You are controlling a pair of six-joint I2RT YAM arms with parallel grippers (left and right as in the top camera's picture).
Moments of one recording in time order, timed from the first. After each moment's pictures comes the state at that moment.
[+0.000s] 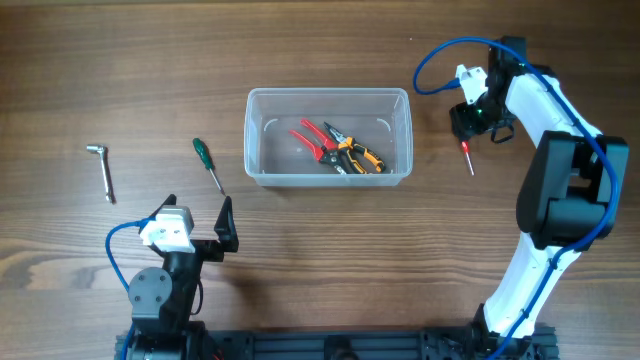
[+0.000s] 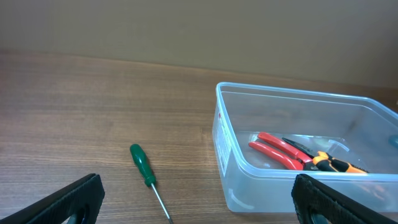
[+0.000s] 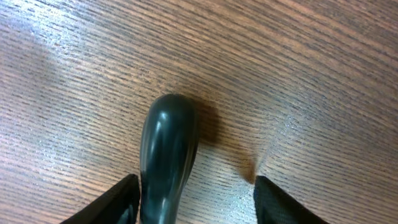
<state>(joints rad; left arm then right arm) -0.04 0.02 0.08 -0.23 0.08 -0.15 -0.10 2.14 1.53 -0.78 -0.03 -0.44</state>
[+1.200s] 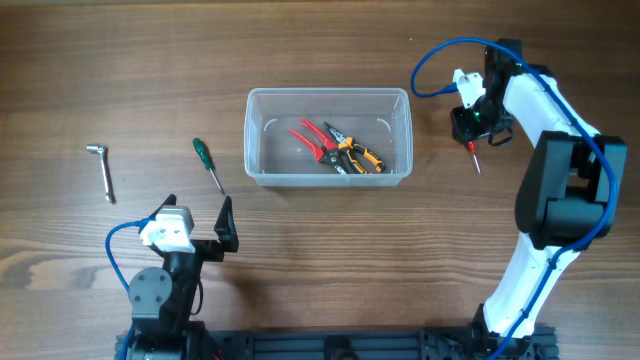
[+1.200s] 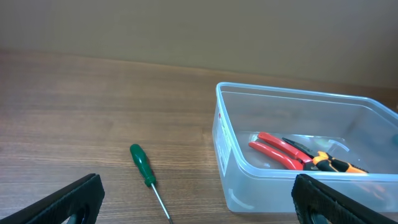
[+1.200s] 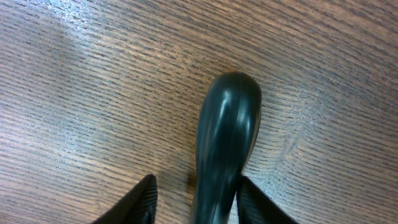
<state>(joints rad) -0.04 0.02 0.08 -0.23 0.08 -0.15 -0.09 2.14 1.53 -0.84 -0.05 -0.41</state>
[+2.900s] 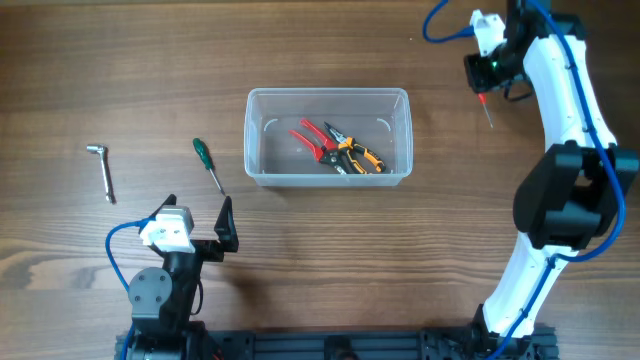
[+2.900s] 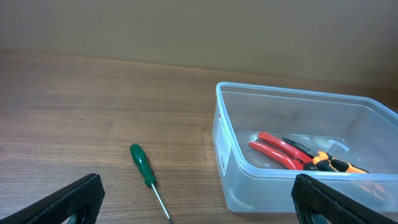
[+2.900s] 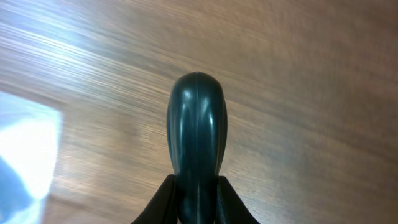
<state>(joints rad) -0.04 0.02 0.08 -0.23 0.08 -0.15 -0.07 2.15 1.97 -1.10 -0.10 -0.38</state>
